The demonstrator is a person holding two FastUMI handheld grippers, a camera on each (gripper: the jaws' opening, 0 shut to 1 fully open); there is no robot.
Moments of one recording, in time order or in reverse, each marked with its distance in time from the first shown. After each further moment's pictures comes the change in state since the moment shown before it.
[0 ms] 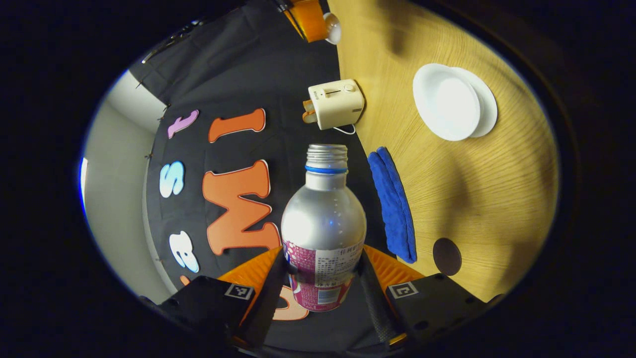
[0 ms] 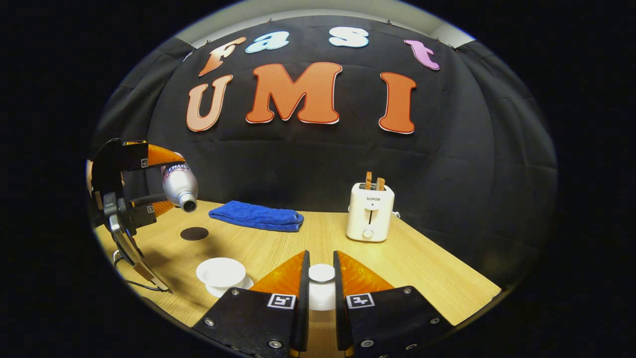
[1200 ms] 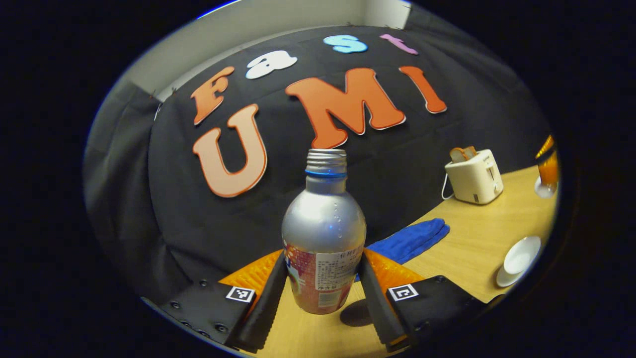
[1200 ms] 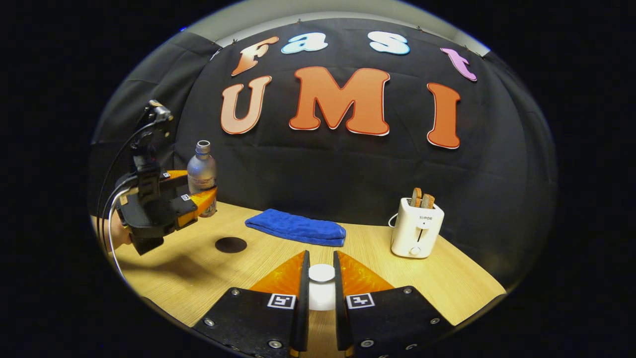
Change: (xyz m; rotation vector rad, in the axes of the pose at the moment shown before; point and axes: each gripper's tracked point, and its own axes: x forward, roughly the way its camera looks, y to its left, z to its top) left arm 0.031 -0.011 -0.116 -1.405 0.219 0.187; right arm 0.016 0.093 0.032 -0.056 -0.032 0.168
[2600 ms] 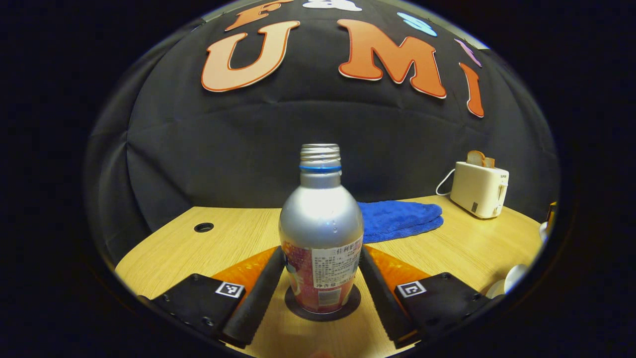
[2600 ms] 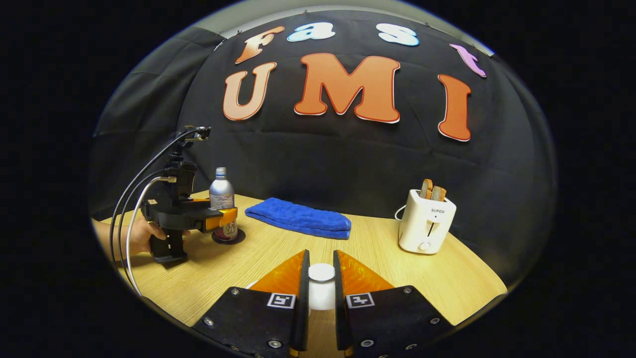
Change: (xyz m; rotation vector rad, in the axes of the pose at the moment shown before) left arm 0.022 -0.032 -0.092 -0.298 0.290 -0.091; right arm 0.026 0.010 -0.024 -0.017 0.056 0.012
